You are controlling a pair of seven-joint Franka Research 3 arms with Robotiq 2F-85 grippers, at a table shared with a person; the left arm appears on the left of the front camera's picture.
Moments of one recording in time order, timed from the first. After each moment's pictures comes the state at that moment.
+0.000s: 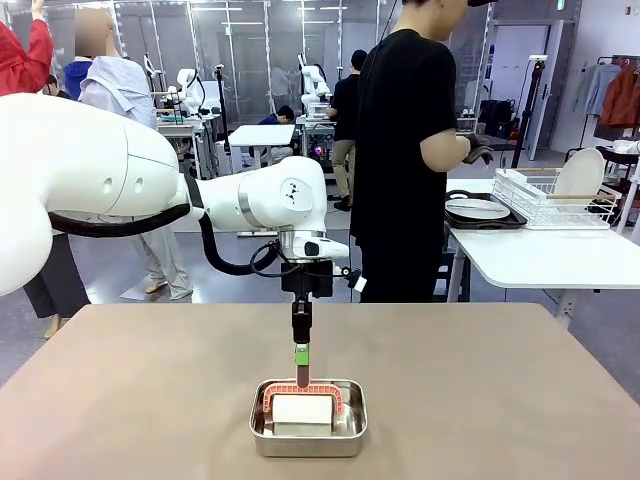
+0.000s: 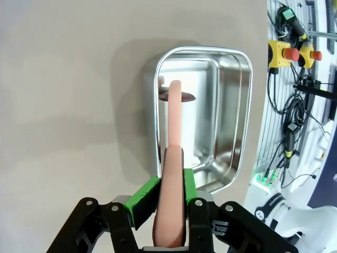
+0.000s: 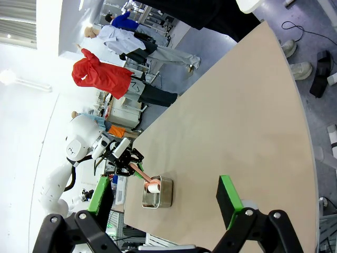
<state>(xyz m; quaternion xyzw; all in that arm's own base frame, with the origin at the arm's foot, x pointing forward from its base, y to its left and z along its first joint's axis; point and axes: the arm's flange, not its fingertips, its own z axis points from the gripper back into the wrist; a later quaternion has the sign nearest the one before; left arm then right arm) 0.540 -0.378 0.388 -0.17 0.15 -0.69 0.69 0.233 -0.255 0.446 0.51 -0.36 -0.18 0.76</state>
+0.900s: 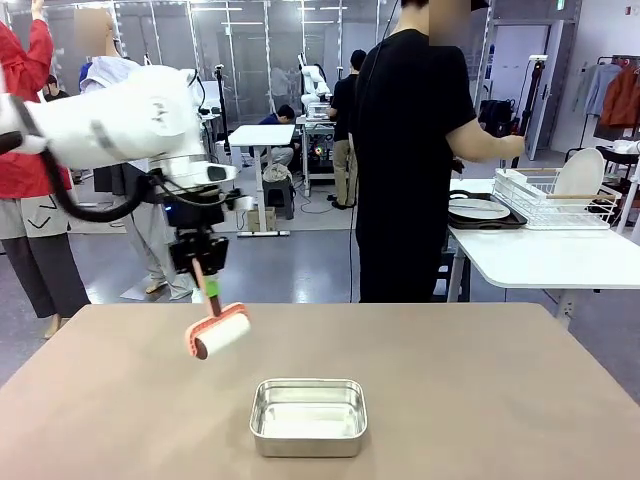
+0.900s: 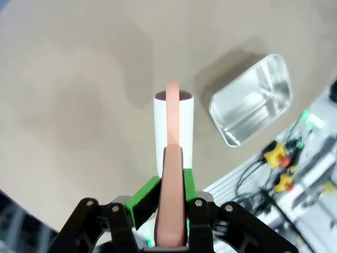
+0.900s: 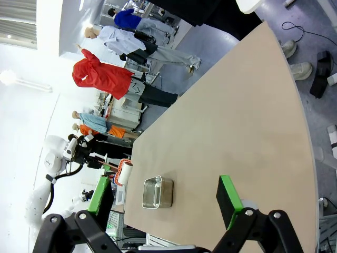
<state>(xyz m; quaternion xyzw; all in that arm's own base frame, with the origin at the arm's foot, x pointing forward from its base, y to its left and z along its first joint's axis) 0.525 -0.169 0.509 -0.11 0.06 -0.24 0.96 0.232 -0.256 0.446 0.51 -0.36 -0.18 0.76</state>
